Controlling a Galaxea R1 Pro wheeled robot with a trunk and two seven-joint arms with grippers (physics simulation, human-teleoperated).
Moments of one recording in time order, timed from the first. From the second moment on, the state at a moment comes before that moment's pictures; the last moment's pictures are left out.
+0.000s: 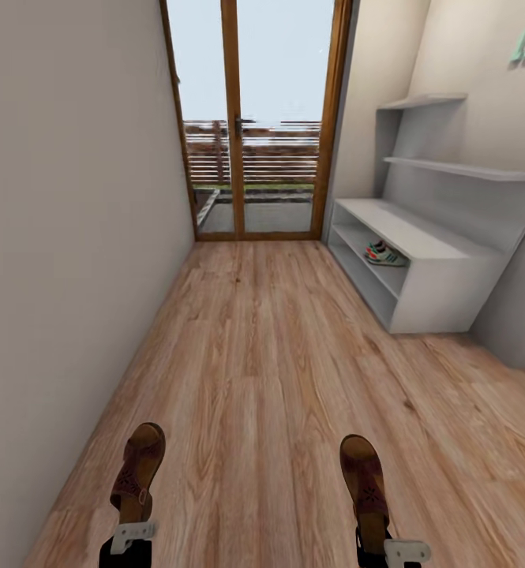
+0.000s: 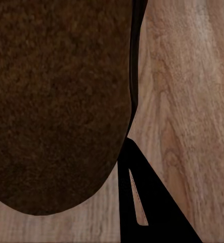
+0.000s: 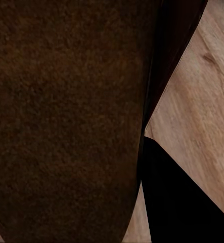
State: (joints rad) left arm -0.26 -0.03 0.56 -0.50 -0.38 -0.29 -0.30; right arm -0.23 0.00 -0.02 -0.32 0.16 -0.67 -0.22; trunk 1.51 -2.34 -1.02
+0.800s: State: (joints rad) left arm -0.26 -0.03 0.56 -0.50 -0.38 -0.29 -0.30; right arm -0.23 0.00 -0.02 -0.32 0.16 -0.67 -0.22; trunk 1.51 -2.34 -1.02
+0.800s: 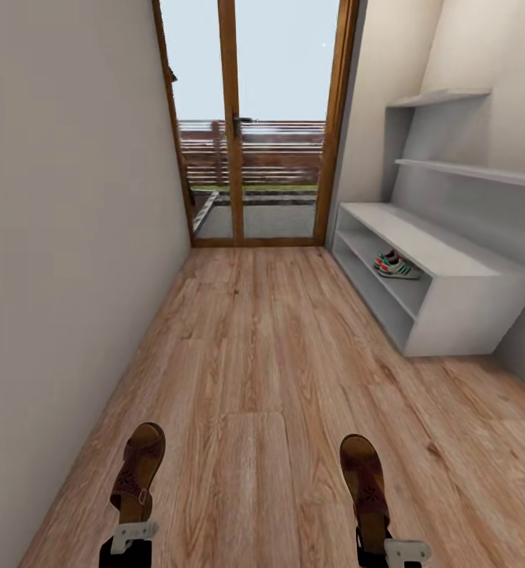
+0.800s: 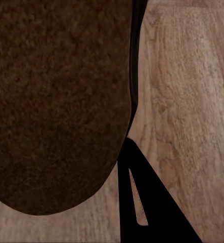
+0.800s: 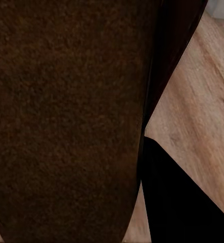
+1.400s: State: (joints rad) left arm -0.26 -0.03 0.56 -0.50 -0.38 -0.29 -0.30; right arm -0.23 0.00 -0.02 -0.32 0.16 -0.67 -0.22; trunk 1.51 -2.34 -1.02
